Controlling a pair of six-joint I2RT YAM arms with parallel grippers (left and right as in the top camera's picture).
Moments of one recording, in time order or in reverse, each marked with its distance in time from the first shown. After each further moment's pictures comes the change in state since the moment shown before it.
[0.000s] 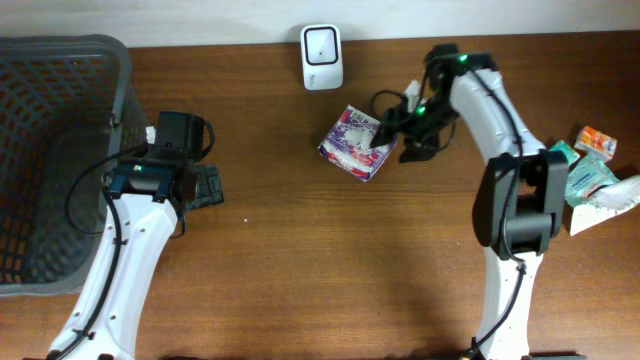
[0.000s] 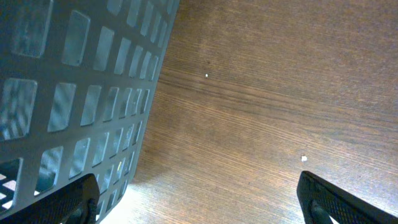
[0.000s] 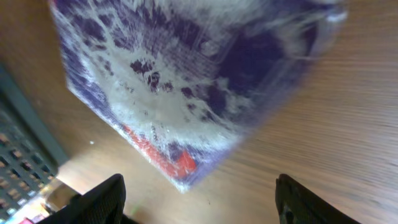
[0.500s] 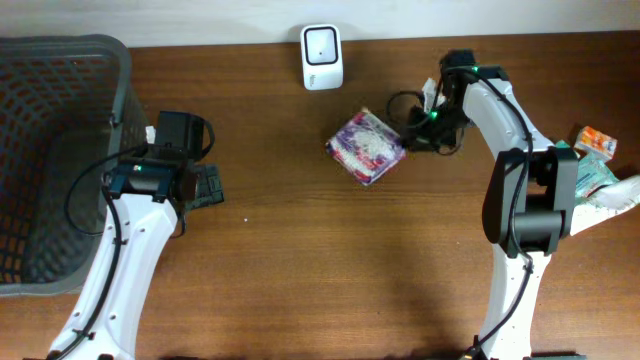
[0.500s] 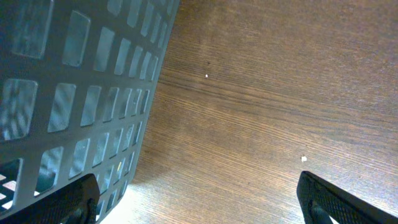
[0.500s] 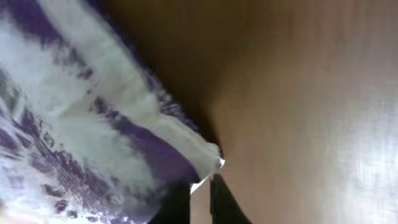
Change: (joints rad) left arm 0.000 0.000 0.000 0.000 0.000 0.000; right arm -0.078 0.001 -0.088 0.198 0.158 -0.074
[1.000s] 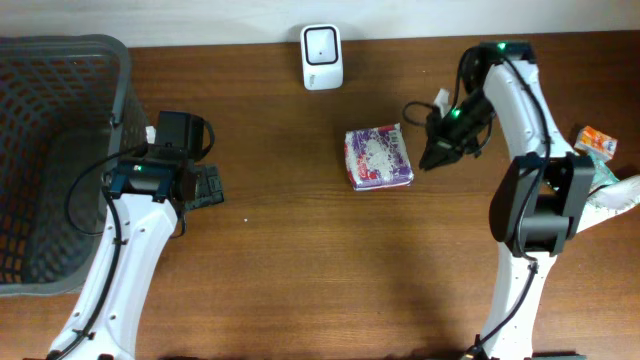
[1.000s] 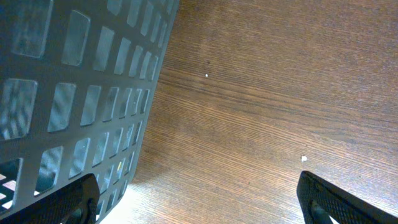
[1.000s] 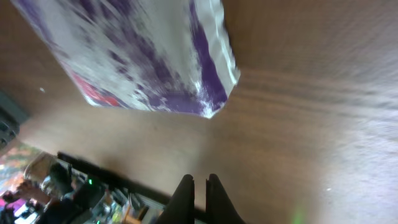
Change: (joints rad) left arm 0.000 0.000 0.000 0.000 0.000 0.000; right arm -0.041 0.000 0.172 -0.565 -0.044 -0.149
